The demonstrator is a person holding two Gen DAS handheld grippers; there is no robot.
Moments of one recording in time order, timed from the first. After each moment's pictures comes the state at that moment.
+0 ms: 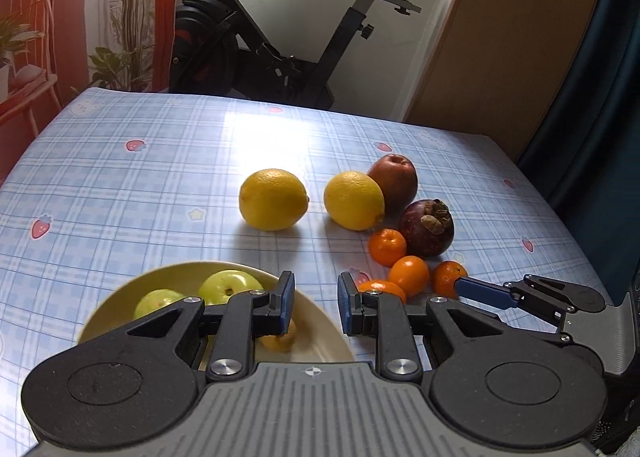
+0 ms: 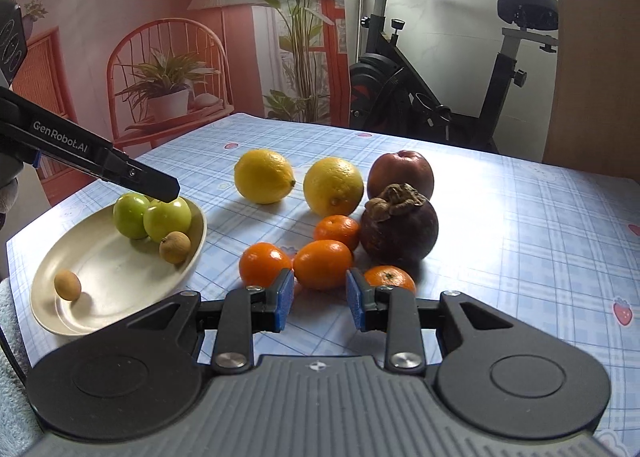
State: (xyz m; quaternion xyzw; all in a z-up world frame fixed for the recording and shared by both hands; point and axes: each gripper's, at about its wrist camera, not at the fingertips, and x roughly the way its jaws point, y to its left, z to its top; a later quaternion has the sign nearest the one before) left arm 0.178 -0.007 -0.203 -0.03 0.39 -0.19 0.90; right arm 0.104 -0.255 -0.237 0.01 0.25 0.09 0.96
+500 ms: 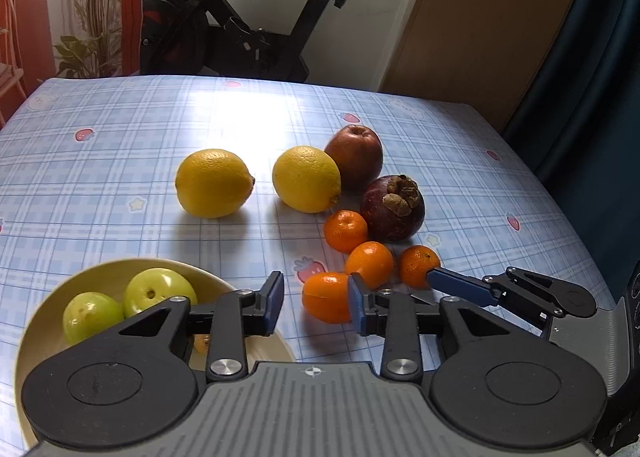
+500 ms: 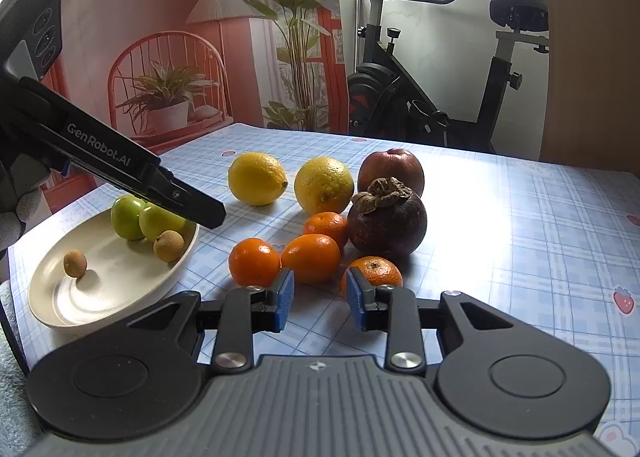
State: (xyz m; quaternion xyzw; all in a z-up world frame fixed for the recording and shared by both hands) left arm 0.192 -0.045 -0.215 -0.01 0.42 -0.22 0.88; right arm 0.098 -0.263 -0.245 0.02 0.23 0.10 0.97
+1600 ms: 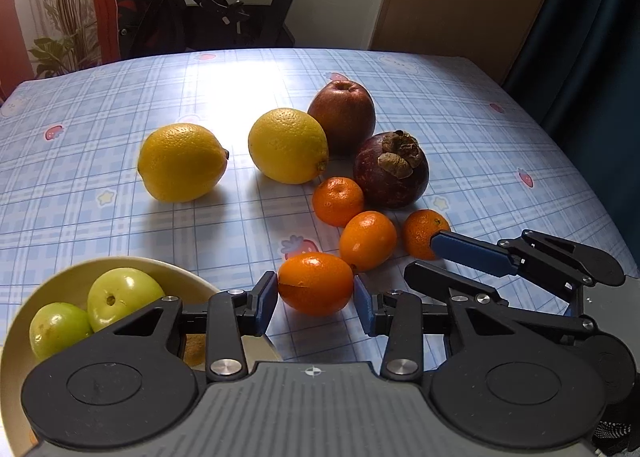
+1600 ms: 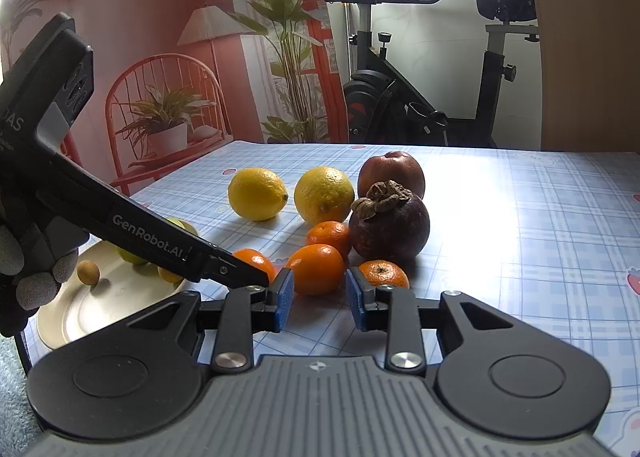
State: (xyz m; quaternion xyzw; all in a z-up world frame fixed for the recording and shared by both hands) left arm 0.201 -0.066 -0.235 0.04 0.45 -0.23 0.86; right arm 0.101 -0.271 -0.244 0.07 0.22 0.10 0.97
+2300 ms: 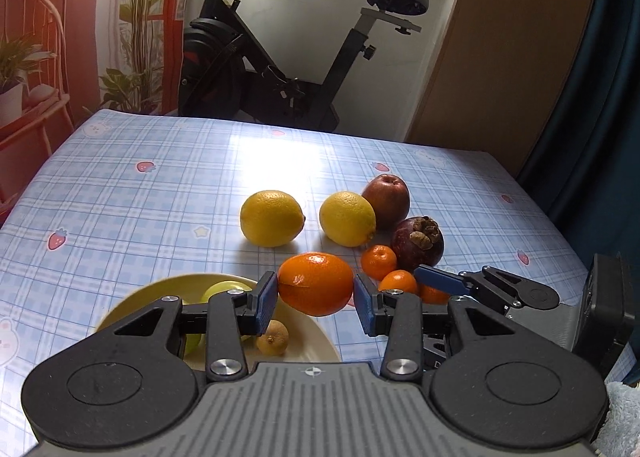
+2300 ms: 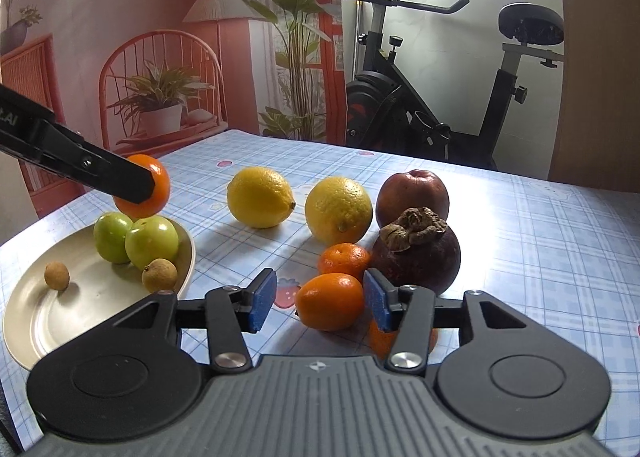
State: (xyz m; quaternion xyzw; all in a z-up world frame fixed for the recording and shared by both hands) left arm 0.160 -0.010 -0.182 -0.02 0.36 -0.17 0.92; right arm 0.139 -0.236 -0.244 -0.01 0.23 0.08 0.97
